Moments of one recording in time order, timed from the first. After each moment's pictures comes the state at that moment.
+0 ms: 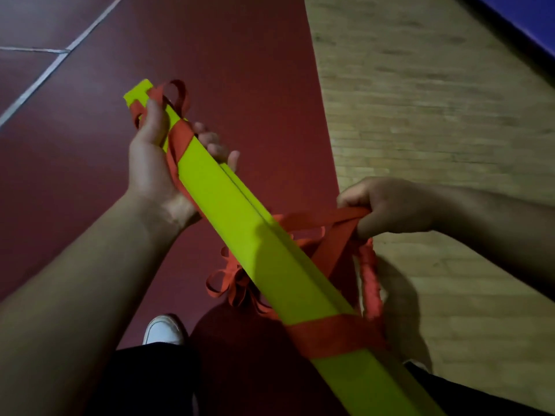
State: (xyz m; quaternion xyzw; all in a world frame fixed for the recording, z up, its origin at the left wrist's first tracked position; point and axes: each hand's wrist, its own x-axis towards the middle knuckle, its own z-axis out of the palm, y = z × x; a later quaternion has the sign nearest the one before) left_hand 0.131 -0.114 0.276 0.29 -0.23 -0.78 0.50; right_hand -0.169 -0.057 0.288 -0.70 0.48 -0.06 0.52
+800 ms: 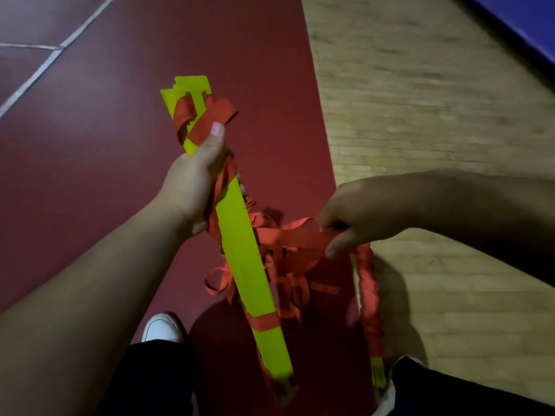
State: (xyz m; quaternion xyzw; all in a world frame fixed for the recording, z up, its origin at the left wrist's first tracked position) left_hand 0.110 -0.102 0.257 0.47 -0.39 -0.65 0.45; right_hand -0.124 -0.060 0.308 -0.83 0.45 0.26 0.20
